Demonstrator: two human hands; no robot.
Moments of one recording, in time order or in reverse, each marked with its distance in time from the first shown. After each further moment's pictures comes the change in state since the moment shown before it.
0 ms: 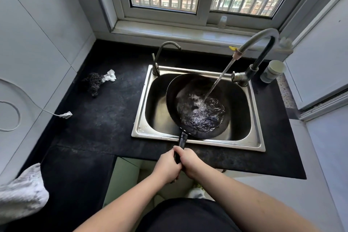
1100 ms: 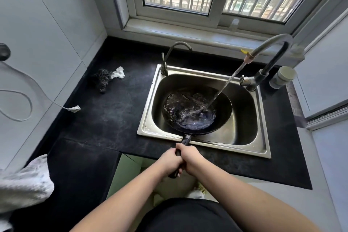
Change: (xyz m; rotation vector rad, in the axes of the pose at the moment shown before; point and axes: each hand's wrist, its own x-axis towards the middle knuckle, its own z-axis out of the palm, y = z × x) left_hand 0.008 0.003 -0.014 -0.361 -0.161 -0.128; right_hand 0.009 -0.013 0.016 -0.103 0.089 0.077
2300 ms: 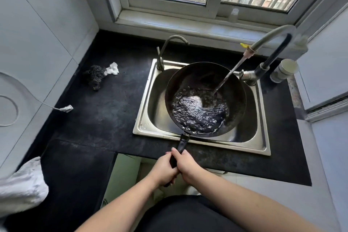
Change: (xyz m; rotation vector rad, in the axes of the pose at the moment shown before) left_hand 0.002 -0.030 0.000 0.198 0.056 0.133; right_hand 0.040 0.050 0.006 0.012 -0.072 -0.116
